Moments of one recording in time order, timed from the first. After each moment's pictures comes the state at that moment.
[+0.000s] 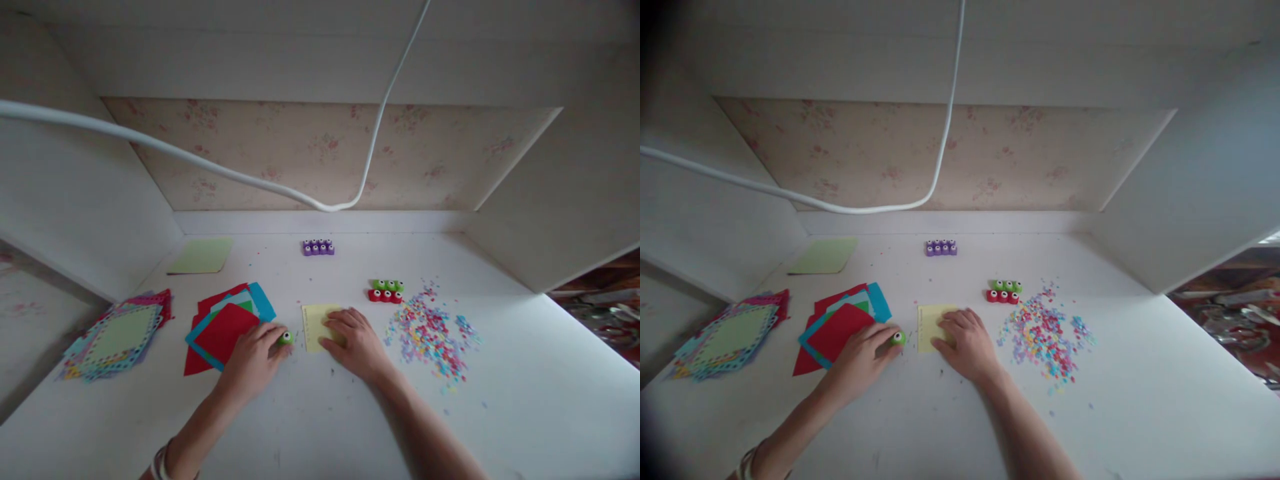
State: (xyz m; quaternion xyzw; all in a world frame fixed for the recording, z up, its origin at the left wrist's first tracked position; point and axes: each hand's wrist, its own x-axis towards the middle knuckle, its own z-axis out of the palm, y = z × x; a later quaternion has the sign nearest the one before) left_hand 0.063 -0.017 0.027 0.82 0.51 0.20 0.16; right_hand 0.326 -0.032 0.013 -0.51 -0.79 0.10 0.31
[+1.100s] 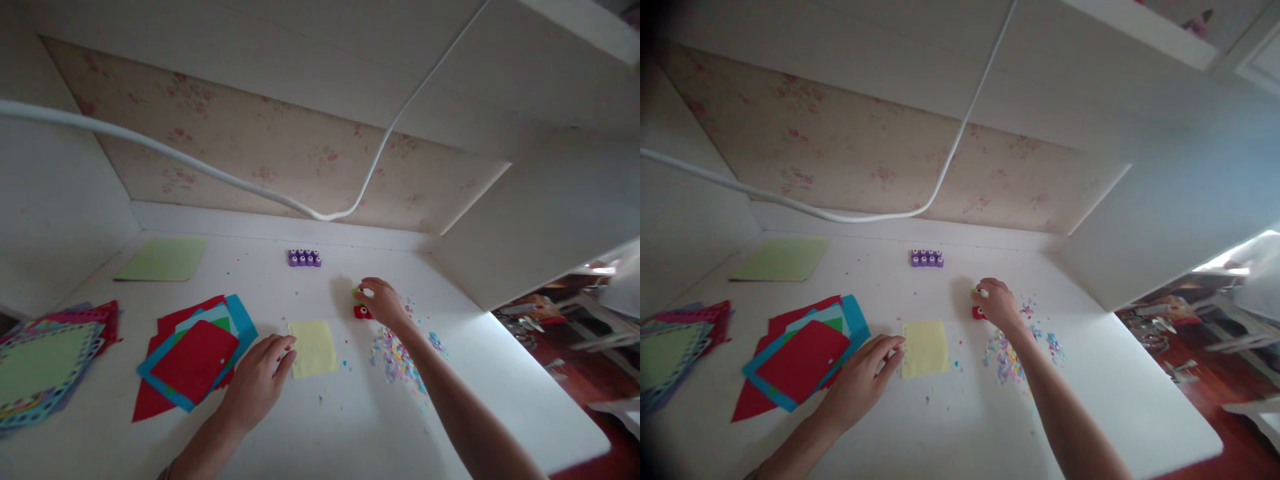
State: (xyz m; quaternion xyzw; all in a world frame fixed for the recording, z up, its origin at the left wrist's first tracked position) left_hand 0.097 -0.005 0.021 0.81 0.42 0.33 0.23; right_hand 0.418 0.057 0.072 -0.72 -0.68 0.04 0.15
